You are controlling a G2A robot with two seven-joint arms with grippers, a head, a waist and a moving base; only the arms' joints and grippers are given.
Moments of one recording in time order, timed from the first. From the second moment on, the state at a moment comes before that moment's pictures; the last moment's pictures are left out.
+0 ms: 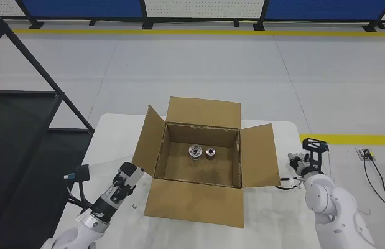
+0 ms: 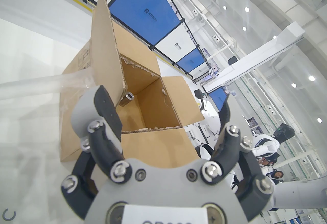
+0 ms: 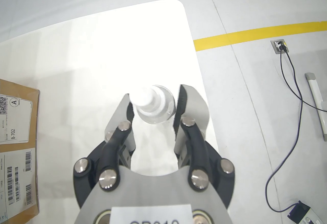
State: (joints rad) left arm 1.50 -1.21 -1.63 -1.98 0.21 -0.35 -0.37; right arm -1.03 -1.24 1.58 -1.44 -1.16 0.15 0.57
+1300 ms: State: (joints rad) left arm 1.69 -1.20 -1.73 -1.97 0.14 -0.53 -0.21; right arm -0.96 -1.31 1.00 -1.88 -1.31 0.14 0.80
